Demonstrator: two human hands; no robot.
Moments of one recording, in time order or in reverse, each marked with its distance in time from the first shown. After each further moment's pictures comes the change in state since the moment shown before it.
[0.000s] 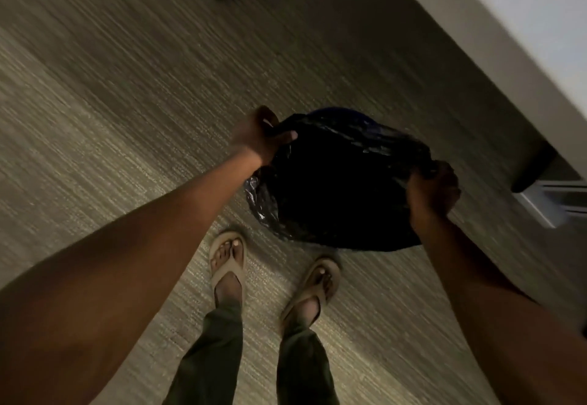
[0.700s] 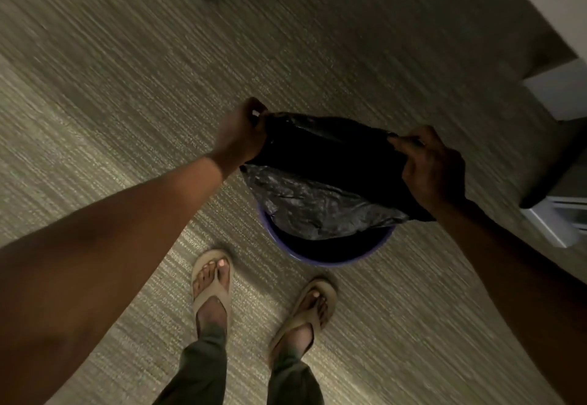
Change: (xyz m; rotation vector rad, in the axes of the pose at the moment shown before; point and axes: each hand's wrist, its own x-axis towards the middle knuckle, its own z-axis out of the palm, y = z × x) left_hand 0.069 -0.025 0.022 0.115 0.102 0.116; right_hand 0.082 0.005 0.032 -0.391 -0.120 -0.996
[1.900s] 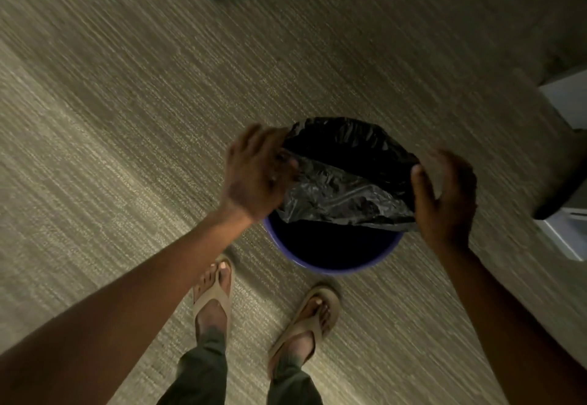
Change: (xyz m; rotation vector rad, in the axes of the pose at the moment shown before) left_hand -0.077 -0.023 0.028 0.194 0.194 0.442; right_hand -0.042 0.006 0.029 0.349 0.223 0.231
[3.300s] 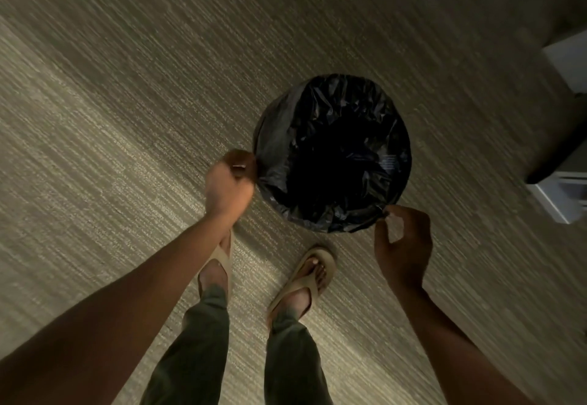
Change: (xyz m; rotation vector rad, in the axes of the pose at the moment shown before) left_hand -0.085 0.004 -0.002 -0.395 -0.057 -0.703; right_hand -0.163 0.002 0.003 0.029 -0.037 0.207
